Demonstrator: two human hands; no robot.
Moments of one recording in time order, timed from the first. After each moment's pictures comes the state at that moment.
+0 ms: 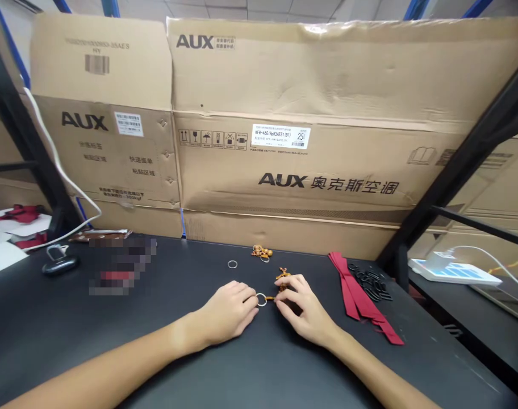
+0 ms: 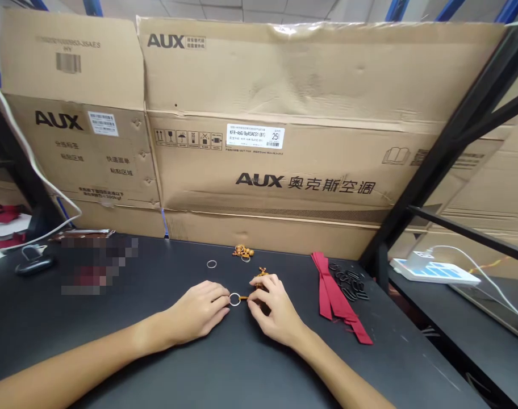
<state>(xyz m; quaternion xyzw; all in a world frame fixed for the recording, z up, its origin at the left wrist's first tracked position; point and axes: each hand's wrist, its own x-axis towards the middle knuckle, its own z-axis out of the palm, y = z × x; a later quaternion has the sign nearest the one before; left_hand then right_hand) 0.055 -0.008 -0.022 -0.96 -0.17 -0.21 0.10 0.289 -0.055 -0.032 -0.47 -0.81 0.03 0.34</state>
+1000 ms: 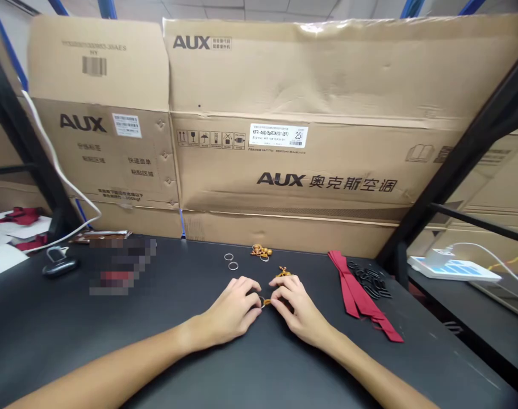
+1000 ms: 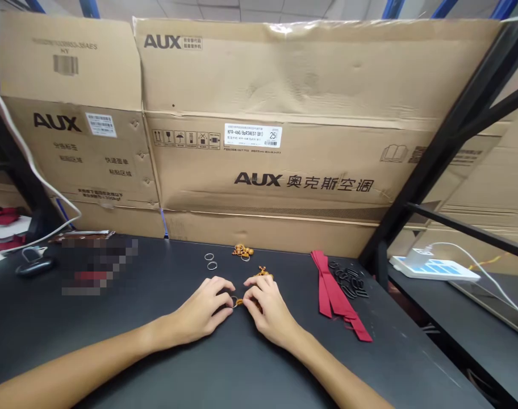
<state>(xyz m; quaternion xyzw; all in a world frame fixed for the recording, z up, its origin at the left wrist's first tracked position) 0.063 -0.013 -0.025 -0.94 -0.22 -0.26 -0.09 0.278 -0.056 -0.035 -0.48 -0.81 0.05 0.34</state>
